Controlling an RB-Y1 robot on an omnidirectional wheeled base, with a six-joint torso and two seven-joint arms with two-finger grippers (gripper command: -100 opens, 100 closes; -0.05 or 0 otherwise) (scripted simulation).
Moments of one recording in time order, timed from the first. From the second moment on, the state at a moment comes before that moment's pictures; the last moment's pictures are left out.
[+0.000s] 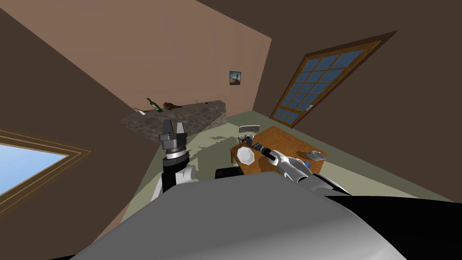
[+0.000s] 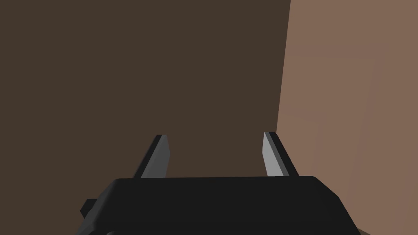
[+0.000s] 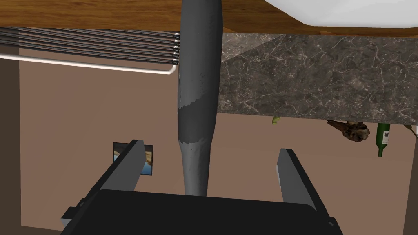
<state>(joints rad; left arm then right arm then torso) 0.49 0.02 -0.02 -2.31 -0.12 -0.55 -0.01 -0.05 -0.62 0.29 -0.93 0.60 -0.49 0.49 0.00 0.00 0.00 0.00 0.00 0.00</state>
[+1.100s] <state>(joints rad) 0.49 0.02 -0.02 -2.31 -0.12 -0.55 -0.01 -0.02 -0.65 0.33 -0.94 0.56 -0.50 0.43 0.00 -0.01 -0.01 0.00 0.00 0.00</state>
